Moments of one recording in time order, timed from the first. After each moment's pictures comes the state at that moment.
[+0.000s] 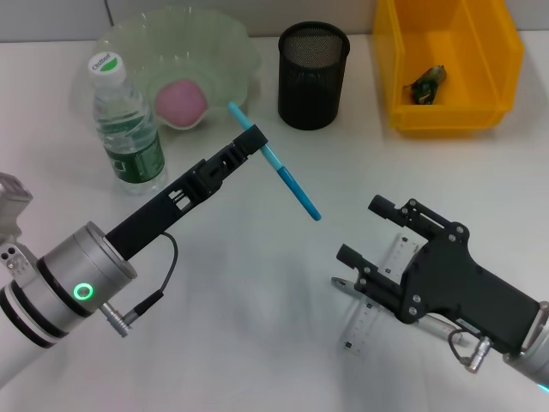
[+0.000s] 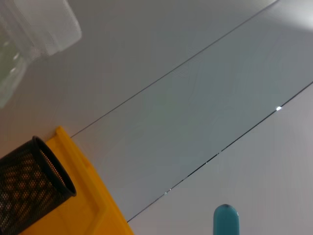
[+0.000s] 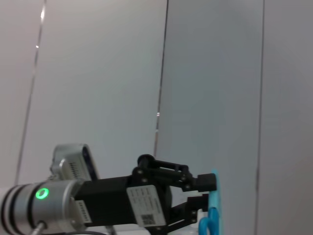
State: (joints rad) left arm -0.55 -2.08 0.60 -0.16 1.50 1.60 -1.30; right arm 0.37 2.09 -0.53 0.11 -1.72 -1.68 0.16
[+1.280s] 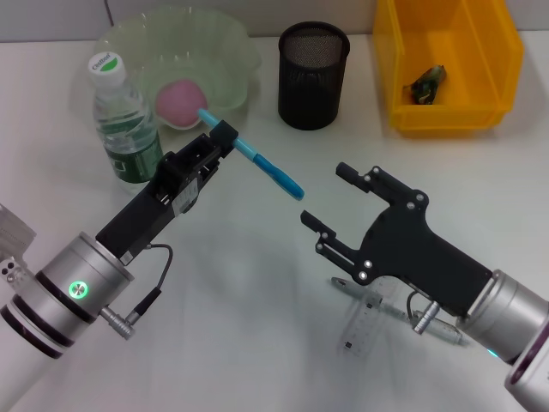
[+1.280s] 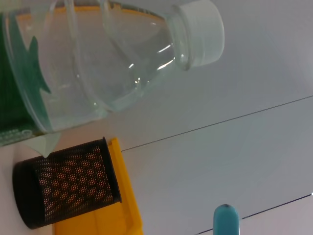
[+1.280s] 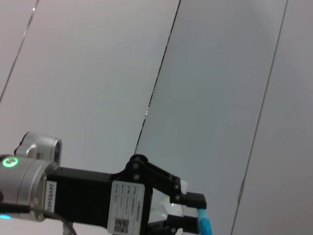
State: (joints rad) left arm -0.52 -2.08 0.46 -0.25 1.50 1.52 -1.49; right arm 0.48 2.09 -0.42 0.26 -1.73 -1.55 -0.13
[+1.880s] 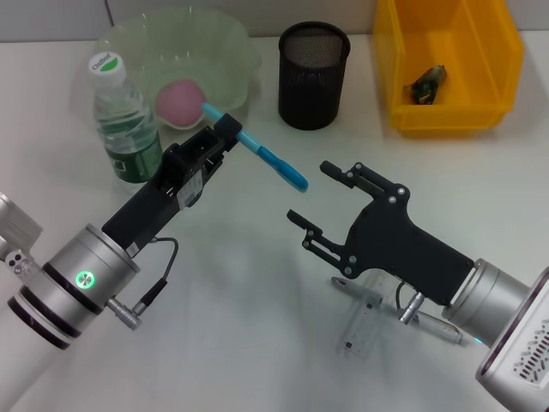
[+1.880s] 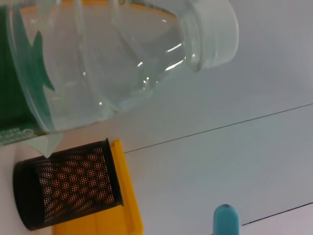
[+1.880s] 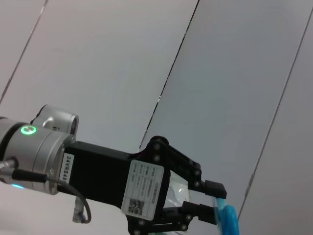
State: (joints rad) left arm -0.54 -2.08 0.44 -0.26 1.50 1.50 -1.51; right arm 0.52 2.09 -0.42 0.27 -1.74 -1.48 -0.21
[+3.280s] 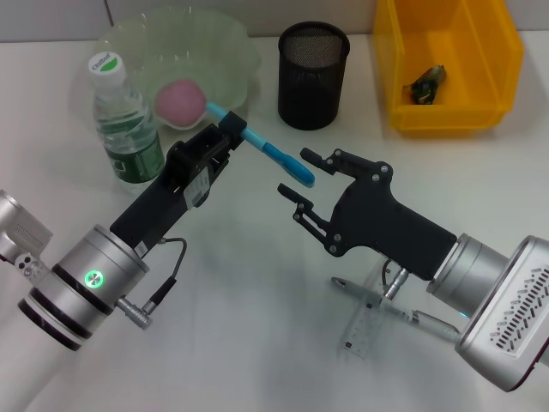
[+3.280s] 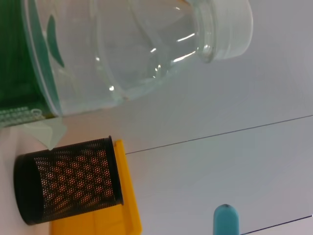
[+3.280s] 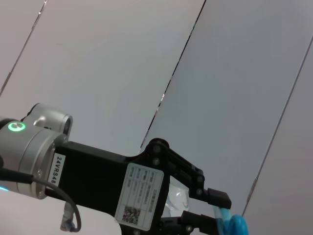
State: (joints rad) left arm -0.54 -2.08 0.40 -0.31 1.50 1.48 -1.51; right arm 0.58 2.09 -0.39 0.27 -1.73 -1.44 -0.21
